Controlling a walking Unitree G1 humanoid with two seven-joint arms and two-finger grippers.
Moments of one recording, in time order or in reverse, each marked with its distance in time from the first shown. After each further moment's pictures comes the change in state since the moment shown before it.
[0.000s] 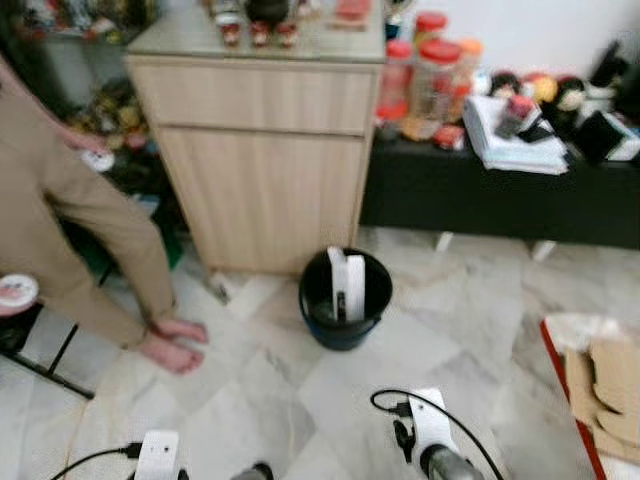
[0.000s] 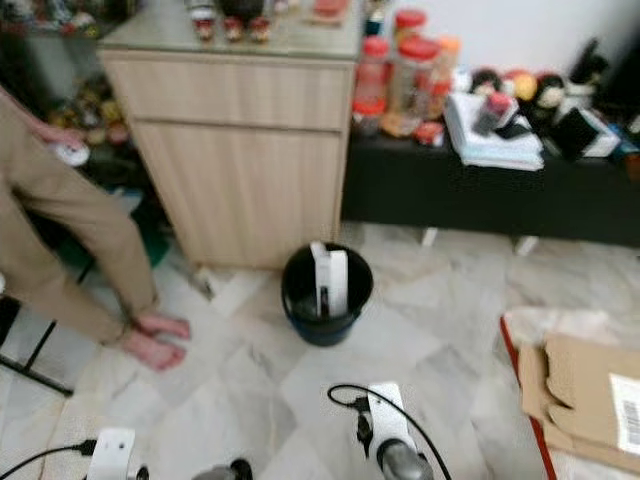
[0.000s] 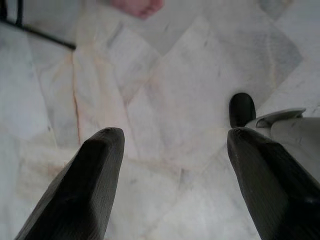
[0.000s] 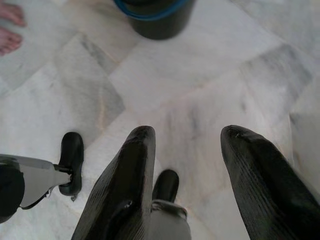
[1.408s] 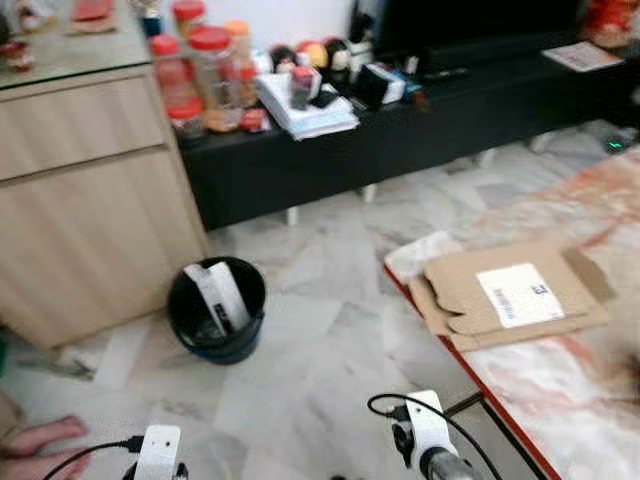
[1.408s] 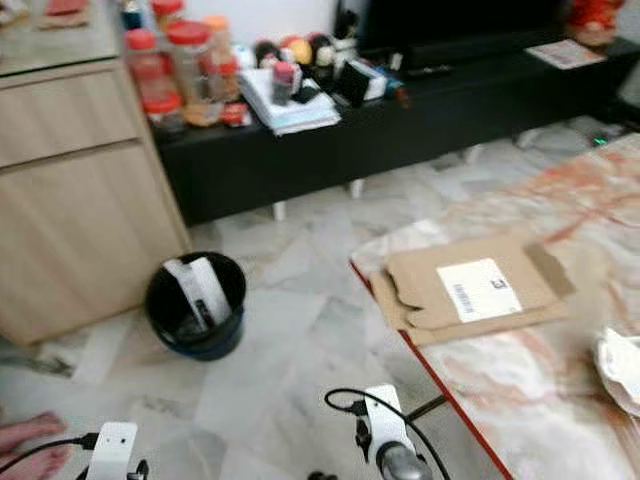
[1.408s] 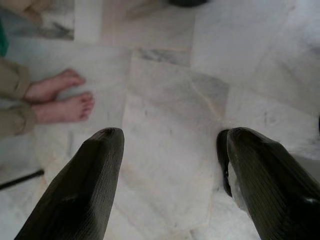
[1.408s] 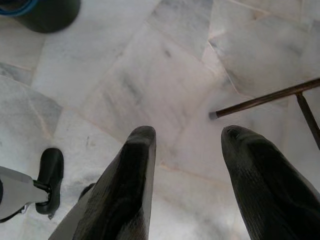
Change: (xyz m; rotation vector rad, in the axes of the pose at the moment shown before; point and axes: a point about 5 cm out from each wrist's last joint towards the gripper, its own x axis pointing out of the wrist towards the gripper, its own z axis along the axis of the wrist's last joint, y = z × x) left arm 0.002 -0.002 0.007 0.027 -0.020 0.013; right arm -0.001 0.002 -0.005 -0.040 0.027 0.020
